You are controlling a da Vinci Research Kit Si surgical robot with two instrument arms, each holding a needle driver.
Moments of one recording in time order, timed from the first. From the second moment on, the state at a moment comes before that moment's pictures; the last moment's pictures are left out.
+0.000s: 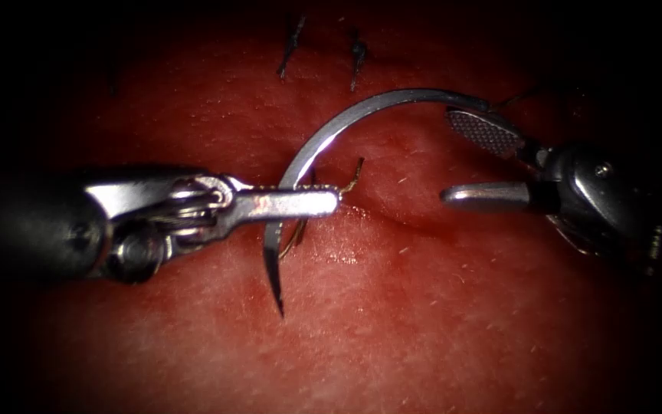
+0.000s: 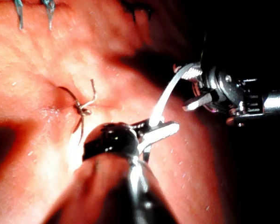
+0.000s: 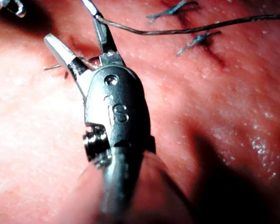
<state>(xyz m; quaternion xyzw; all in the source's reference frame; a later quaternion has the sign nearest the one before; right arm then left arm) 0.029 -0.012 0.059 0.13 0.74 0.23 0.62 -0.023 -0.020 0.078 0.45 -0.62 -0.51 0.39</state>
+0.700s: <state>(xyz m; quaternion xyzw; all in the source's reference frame) 0.032 -0.011 0.058 0.10 0.76 0.27 0.58 -0.022 -0.022 0.078 0.46 -0.63 -0.50 0.38</state>
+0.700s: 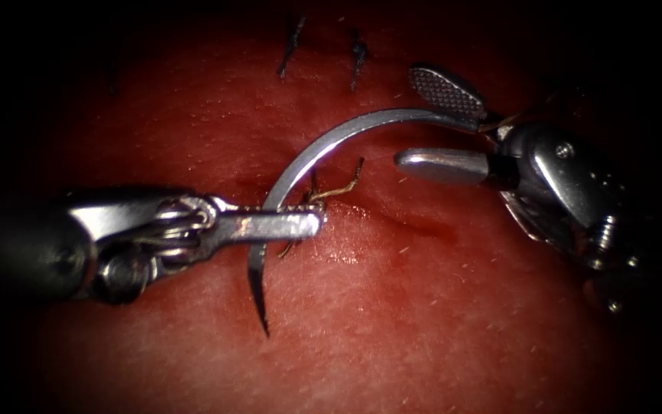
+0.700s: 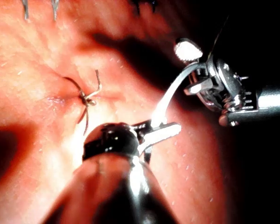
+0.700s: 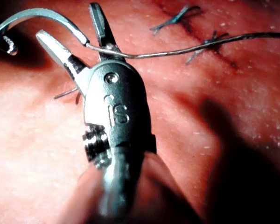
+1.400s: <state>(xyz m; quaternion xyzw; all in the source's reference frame) 0.032 -0.012 0.058 0.07 0.79 0.24 0.56 -0.022 -0.022 0.078 0.46 -0.61 -0.51 0.39</state>
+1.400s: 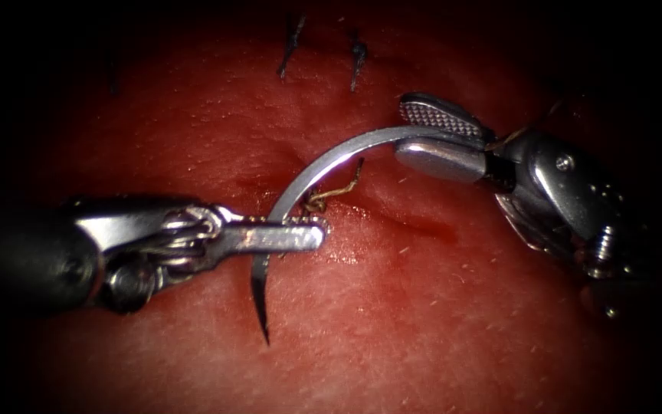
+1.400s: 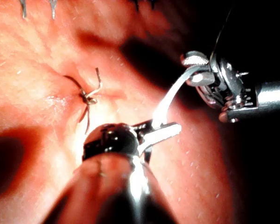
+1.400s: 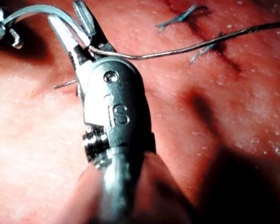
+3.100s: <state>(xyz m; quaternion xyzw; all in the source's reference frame) 0.034 -0.013 0.053 -0.14 0.64 0.14 0.74 -0.024 -0.021 0.077 -0.05 -0.37 -0.41 0.83</state>
